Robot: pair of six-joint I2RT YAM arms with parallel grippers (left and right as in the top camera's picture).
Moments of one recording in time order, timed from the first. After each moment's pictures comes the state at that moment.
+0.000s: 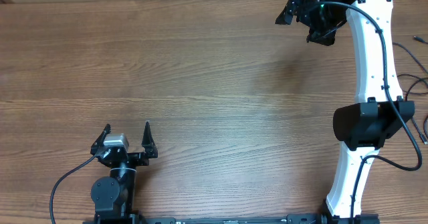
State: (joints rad) left arm 0.05 0.01 0.01 -0.08 0.03 -0.10; right arm 0.03 2.27 2.54 -1.54 -0.38 0.36
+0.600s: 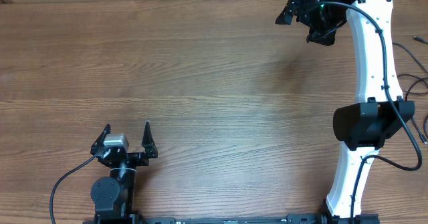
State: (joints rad) left arm 0.05 0.01 0.01 -0.08 0.03 -0.10; right arm 0.03 2.27 2.54 -1.54 -0.38 0.36
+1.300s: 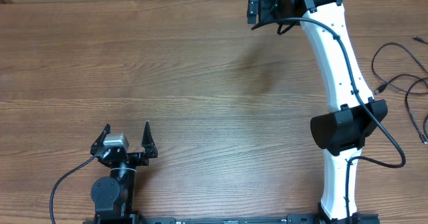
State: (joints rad) left arm 0.05 0.01 0.01 -0.08 0.03 -0.10; right arm 0.26 2.27 2.54 -1.31 -0.03 0.27
